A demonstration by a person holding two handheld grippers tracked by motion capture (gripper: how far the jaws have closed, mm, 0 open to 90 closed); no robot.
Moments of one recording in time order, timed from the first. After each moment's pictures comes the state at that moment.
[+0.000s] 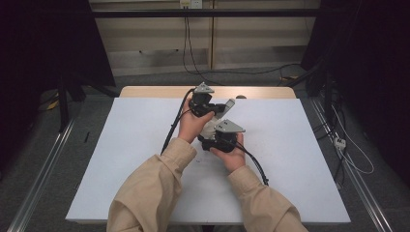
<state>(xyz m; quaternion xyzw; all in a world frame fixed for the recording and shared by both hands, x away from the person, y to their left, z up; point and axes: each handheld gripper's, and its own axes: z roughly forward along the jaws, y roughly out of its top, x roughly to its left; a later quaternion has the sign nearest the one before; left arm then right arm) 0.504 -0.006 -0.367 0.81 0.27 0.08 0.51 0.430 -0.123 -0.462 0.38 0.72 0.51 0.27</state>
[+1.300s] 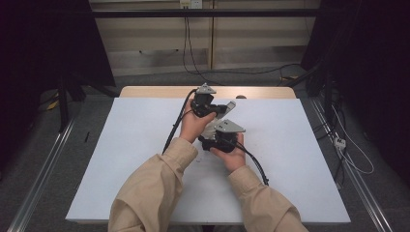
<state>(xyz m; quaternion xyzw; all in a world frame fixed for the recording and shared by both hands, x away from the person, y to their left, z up) 0.506 -0.012 -0.371 0.82 0.26 0.07 0.51 0.430 -0.124 -0.462 0.38 0.72 0.51 0.27</state>
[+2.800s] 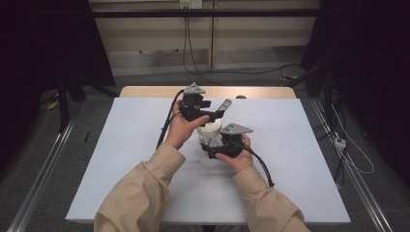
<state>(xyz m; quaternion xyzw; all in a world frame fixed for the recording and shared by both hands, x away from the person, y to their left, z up) 0.481 0.027 -0.351 0.80 0.28 0.08 0.52 0.410 -0.145 -0.456 0.39 0.75 0.49 0.19</state>
